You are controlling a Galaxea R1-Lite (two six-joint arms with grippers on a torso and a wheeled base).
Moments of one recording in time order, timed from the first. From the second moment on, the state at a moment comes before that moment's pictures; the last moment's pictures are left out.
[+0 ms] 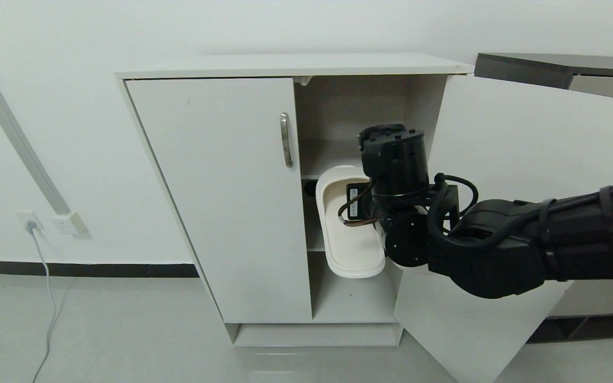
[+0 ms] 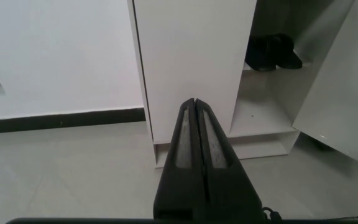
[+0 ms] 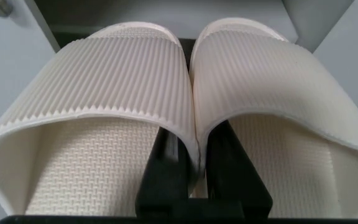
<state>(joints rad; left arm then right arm) 0.00 0.00 0.00 0.00 -0.06 0.02 0.85 1.98 -1.42 -0.34 -0.79 0.17</state>
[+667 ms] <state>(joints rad) 0.00 0.00 0.00 0.00 -0.06 0.03 0.85 1.98 -1.43 -0.34 -0.79 0.17</state>
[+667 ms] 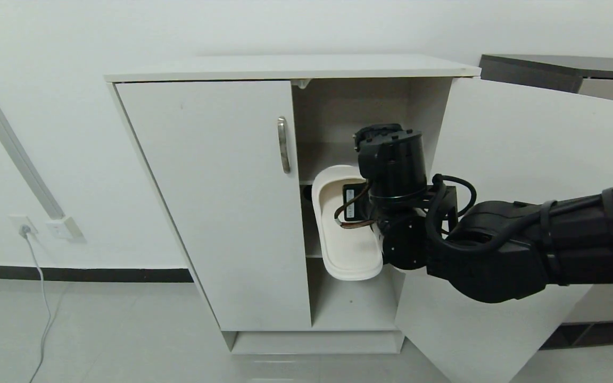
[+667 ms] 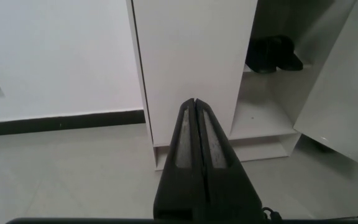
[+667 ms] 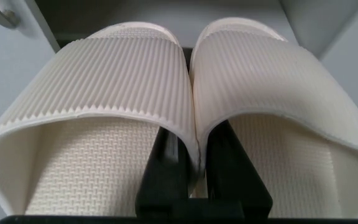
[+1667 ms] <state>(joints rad) 0.00 0.00 0.00 0.00 -0.06 0.02 0.85 2.01 -1.47 -0.33 -0.78 0.16</state>
